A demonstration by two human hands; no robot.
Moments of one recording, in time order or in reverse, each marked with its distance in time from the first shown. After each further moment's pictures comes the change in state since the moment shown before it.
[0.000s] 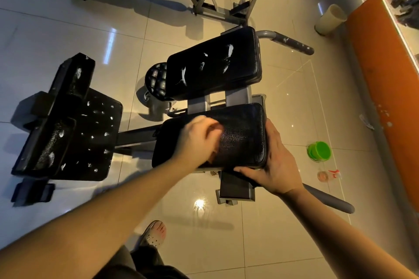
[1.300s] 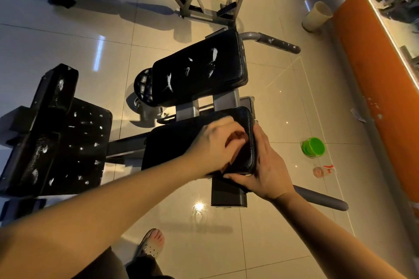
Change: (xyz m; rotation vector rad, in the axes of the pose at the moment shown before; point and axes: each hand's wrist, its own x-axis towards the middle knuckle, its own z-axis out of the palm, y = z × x) left_hand 0.018 0.055 0.010 -0.095 -0.200 0.350; right_hand -0.001 0.000 -0.001 -0.017 0.006 -0.017
